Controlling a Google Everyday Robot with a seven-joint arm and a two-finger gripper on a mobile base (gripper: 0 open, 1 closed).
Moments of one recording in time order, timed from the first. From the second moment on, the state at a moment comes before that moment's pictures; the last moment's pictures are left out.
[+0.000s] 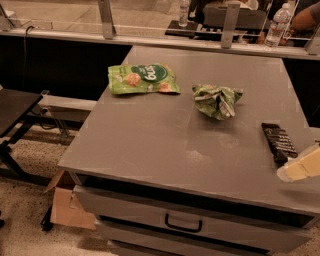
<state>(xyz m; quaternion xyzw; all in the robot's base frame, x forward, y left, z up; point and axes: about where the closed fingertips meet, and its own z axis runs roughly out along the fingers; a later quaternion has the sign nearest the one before) 0.433 -0.320 0.859 -0.32 0.90 0.01 0.28</state>
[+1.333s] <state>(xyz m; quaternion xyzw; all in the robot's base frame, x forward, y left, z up) 0.434 -0.292 0.829 -0.35 0.90 0.07 0.26</state>
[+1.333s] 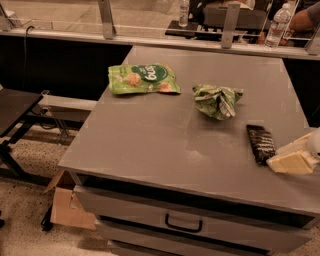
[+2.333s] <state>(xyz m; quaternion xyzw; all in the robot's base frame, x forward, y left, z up) 0.459 -0.271 0.894 -0.39 0.86 0.05 0.33</state>
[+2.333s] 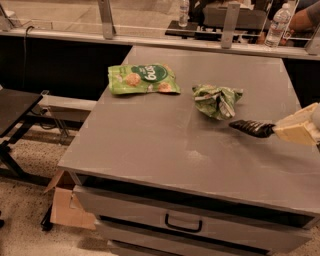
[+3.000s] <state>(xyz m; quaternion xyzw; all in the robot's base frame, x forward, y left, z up) 0.468 -0.260 0.968 -0.42 0.81 0.03 0.41</state>
